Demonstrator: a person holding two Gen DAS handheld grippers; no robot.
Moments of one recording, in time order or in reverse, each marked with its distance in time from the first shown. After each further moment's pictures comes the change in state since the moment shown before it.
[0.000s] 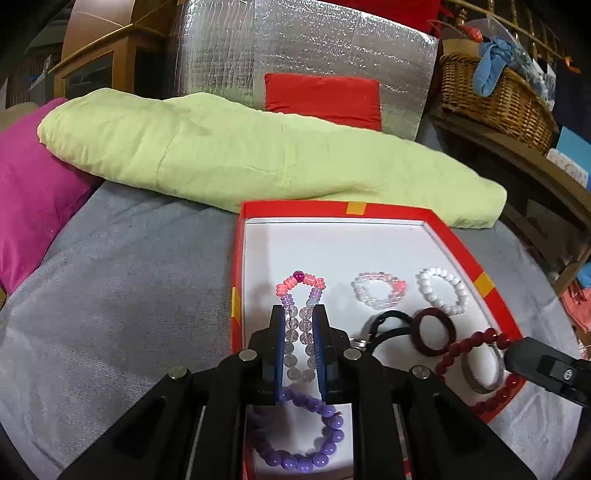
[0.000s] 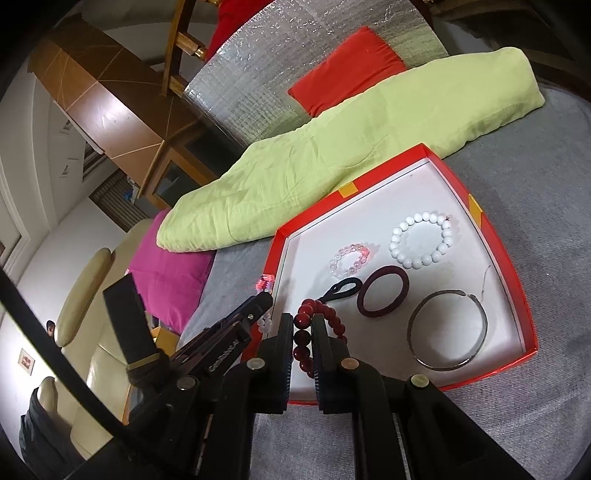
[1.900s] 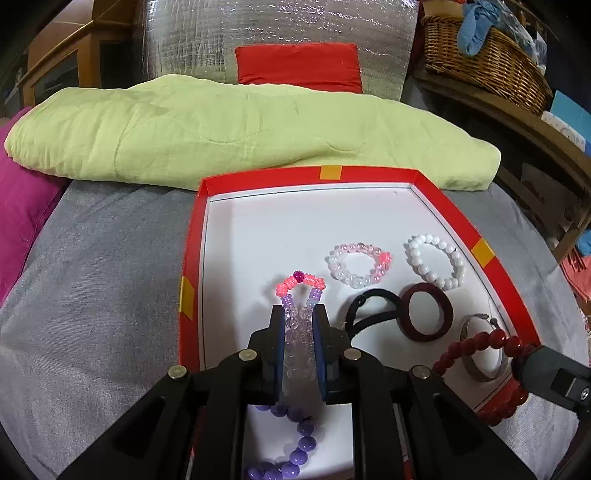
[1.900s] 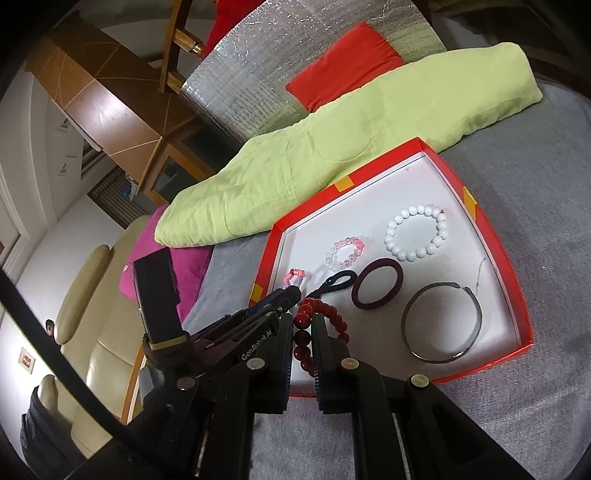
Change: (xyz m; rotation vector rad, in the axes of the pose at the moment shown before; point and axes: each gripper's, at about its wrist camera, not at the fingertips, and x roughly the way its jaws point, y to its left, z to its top) left arm 0.028 -0.023 0.002 0.083 0.131 -0.040; right arm -0.004 -0.004 -0.003 0.001 0.018 -0.008
